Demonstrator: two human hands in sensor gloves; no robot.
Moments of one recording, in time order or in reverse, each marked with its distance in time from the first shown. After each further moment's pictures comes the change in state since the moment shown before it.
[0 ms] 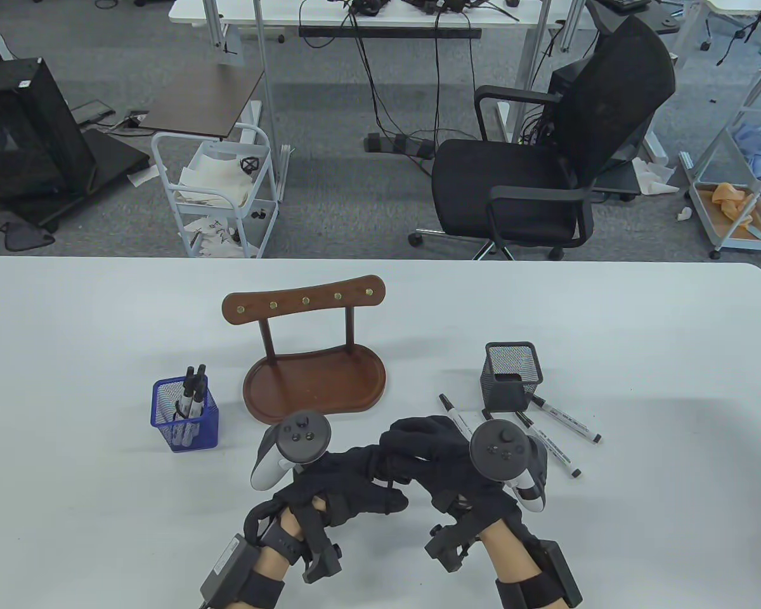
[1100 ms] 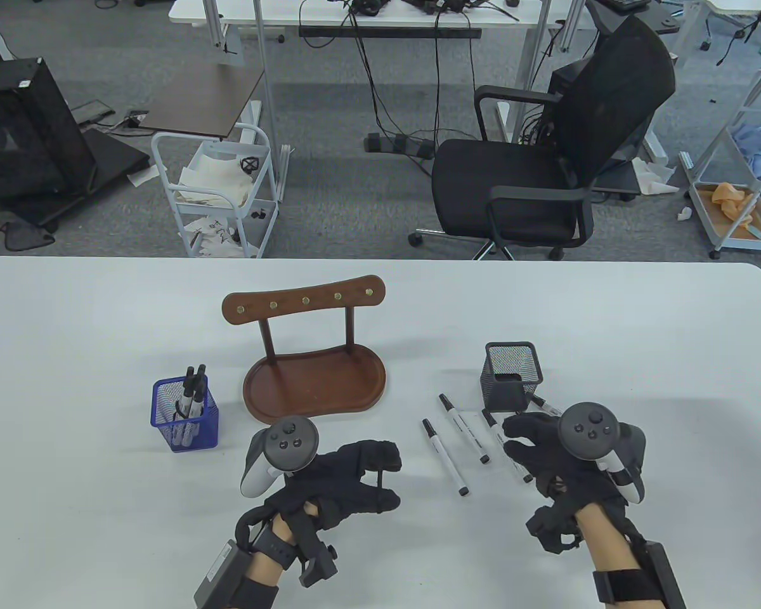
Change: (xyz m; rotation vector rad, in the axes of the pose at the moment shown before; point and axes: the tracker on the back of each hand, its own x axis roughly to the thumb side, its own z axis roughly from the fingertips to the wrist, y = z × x) left_hand 0.001 0.005 0.012 0.091 -0.023 -0.052; right_hand -0.085 -0.118 0.026 -0.124 0.397 0.354
